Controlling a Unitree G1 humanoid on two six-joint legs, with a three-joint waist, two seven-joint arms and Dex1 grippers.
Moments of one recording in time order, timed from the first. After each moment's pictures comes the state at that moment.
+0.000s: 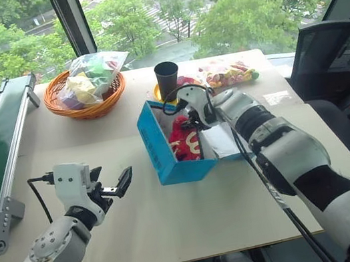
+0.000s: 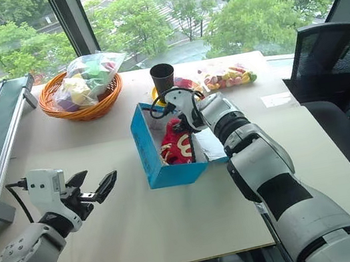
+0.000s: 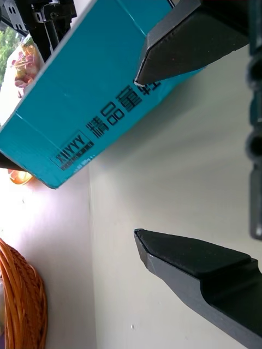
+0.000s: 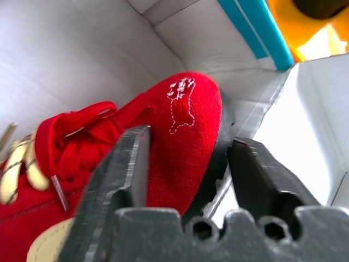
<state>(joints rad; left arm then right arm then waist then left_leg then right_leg) 0.06 0.49 0.35 -0.80 -0.83 0.93 -0.02 -1.37 -0.16 0.25 1.25 -0.08 0.41 0.66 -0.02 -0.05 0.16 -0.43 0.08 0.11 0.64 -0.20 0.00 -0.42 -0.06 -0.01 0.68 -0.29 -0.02</state>
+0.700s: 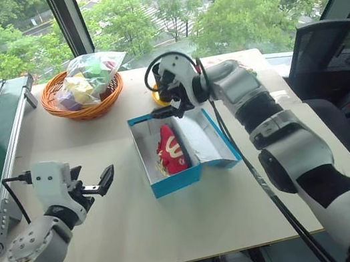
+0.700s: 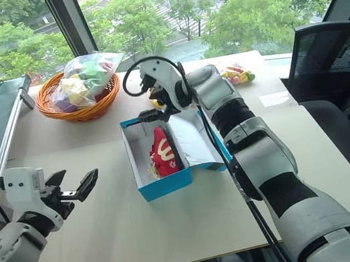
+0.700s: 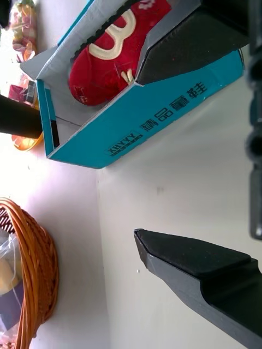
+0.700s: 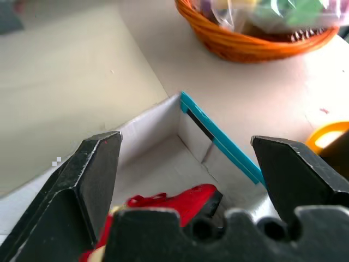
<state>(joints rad) 0.06 0.60 0.49 -0.76 -0.84 0.95 -0.02 -1.34 -0.21 0.13 0.80 0.09 0.45 1.09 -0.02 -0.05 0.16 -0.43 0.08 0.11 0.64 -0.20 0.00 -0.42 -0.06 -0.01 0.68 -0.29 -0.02</state>
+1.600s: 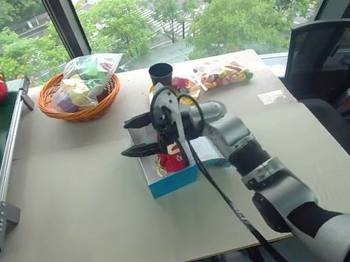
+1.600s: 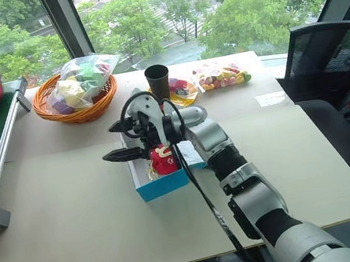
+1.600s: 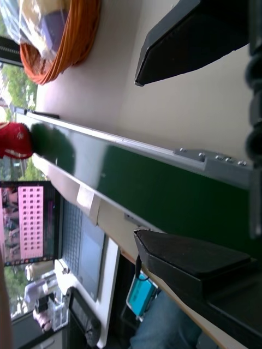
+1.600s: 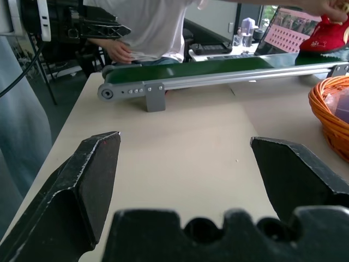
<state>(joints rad) 0.18 0.63 1.02 -0.37 -0.62 0.71 -0.10 -1.03 -0.02 0.18 0.54 0.21 0.20 1.11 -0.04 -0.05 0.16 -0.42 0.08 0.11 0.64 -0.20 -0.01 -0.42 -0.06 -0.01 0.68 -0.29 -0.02</state>
